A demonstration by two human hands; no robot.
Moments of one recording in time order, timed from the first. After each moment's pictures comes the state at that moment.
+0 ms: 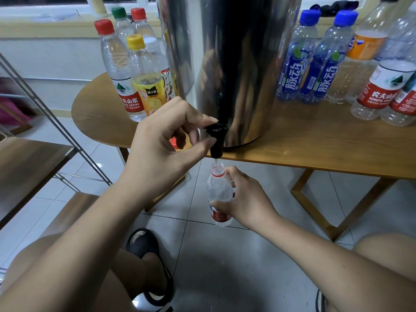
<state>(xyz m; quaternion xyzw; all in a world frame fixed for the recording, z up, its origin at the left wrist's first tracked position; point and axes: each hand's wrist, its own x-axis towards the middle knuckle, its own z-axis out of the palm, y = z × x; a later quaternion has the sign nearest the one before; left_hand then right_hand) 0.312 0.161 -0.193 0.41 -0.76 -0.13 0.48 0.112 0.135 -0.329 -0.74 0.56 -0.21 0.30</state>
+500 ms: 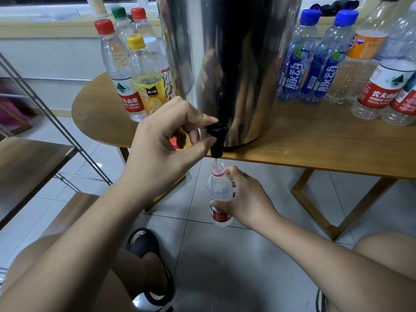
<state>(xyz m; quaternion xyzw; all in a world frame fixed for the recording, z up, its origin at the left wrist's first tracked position) 0.313 0.160 -0.193 0.41 -0.76 -0.13 0.48 0.112 0.134 -0.327 -0.74 0.56 -0.21 0.30</state>
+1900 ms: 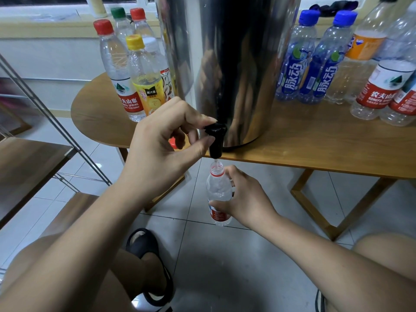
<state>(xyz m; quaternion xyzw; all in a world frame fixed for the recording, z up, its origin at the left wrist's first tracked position) 0.312 0.159 -0.194 0.42 -0.76 -0.14 0.48 0.112 0.133 -0.327 -0.74 0.56 -0.22 0.31</state>
